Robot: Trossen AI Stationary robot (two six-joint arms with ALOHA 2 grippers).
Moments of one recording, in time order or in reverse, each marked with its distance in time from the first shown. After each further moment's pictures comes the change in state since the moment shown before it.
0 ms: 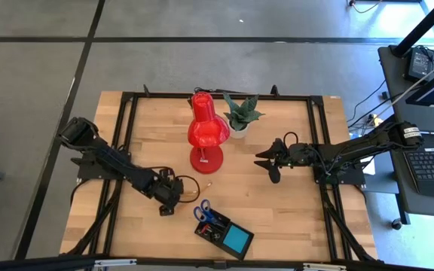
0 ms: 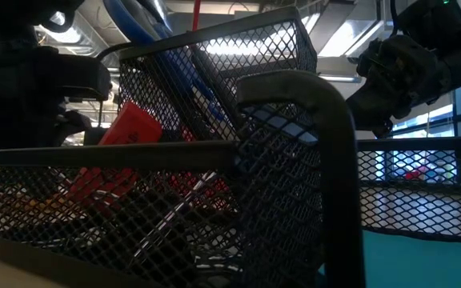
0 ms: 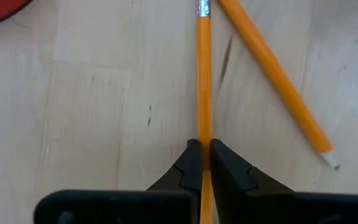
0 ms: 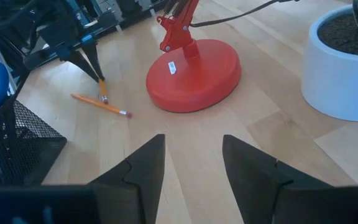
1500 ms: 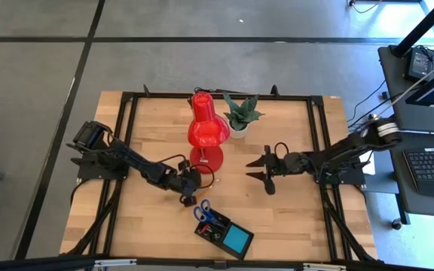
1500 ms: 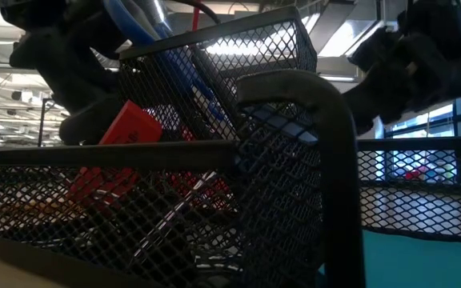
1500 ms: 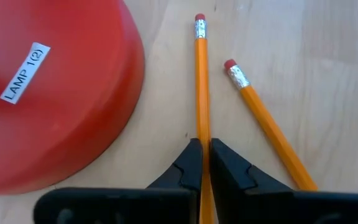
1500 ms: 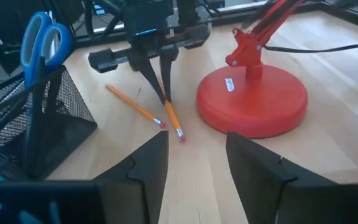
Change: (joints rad) left arm 0.174 0.169 0.002 0.434 -0.135 0.142; right arm 0.118 0.337 0.000 0.468 -0.002 -0.242
